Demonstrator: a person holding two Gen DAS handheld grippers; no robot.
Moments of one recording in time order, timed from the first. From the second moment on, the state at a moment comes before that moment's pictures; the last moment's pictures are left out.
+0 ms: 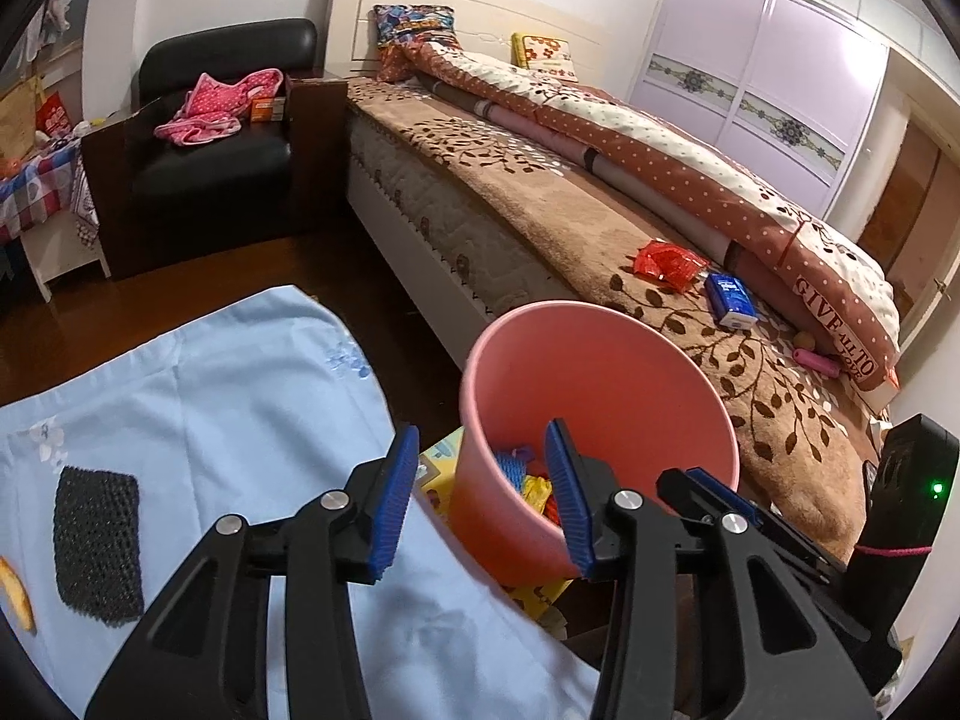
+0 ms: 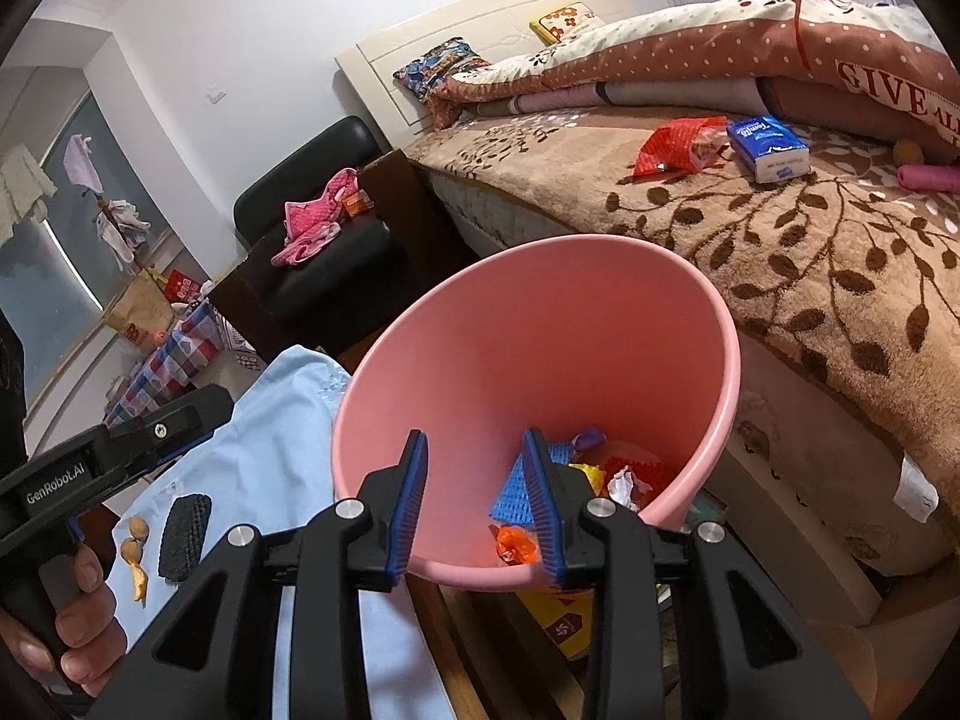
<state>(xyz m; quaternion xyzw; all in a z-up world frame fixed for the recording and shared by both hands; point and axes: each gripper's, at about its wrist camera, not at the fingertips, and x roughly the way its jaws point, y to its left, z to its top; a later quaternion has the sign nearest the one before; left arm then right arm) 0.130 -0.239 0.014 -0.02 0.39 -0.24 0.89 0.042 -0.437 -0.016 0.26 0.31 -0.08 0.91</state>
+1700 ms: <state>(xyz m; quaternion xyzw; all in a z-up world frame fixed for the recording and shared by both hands) 0.055 0.021 0.005 -0.11 0.39 -0.03 0.91 0.033 -0.311 0.029 0.16 0.29 0.01 0.94</state>
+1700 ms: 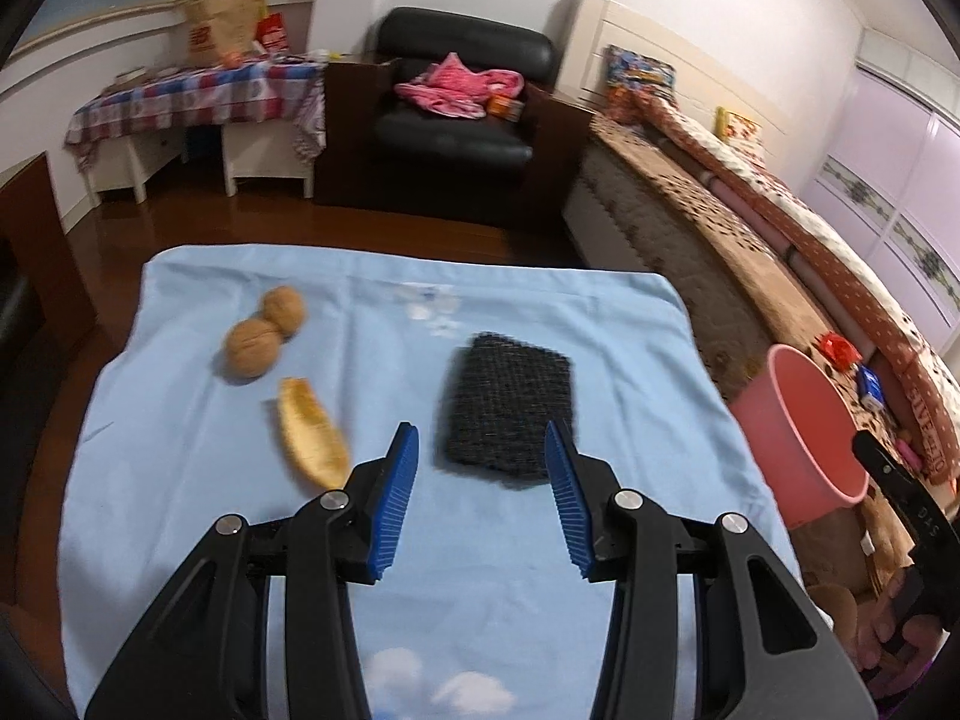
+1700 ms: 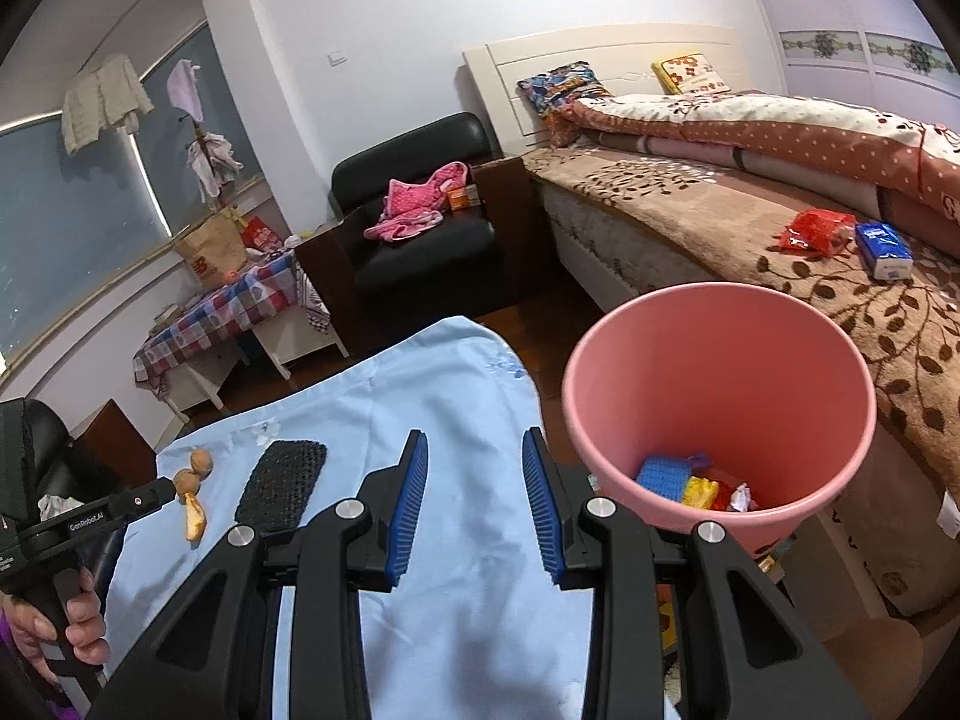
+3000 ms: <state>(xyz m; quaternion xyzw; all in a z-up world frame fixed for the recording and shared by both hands) 0.087 0.065 -0.062 -0.12 0.42 0.12 0.89 0.090 -0.168 -0.011 0.08 0.38 0.19 0.90</state>
